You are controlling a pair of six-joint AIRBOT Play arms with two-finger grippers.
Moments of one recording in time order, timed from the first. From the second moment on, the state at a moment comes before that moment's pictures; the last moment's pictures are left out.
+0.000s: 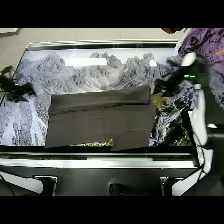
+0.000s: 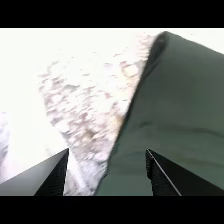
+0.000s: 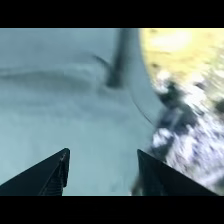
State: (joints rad) left arm 0.36 -1.73 1.78 1.43 -1.49 -1.68; right arm -0.12 -1.82 1.92 -1.21 1.62 1.59
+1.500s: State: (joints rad) left arm 0.53 -1.28 1.03 1.25 -1.38 -1.62; right arm -0.27 -1.18 0.41 -0.63 1.11 0.94
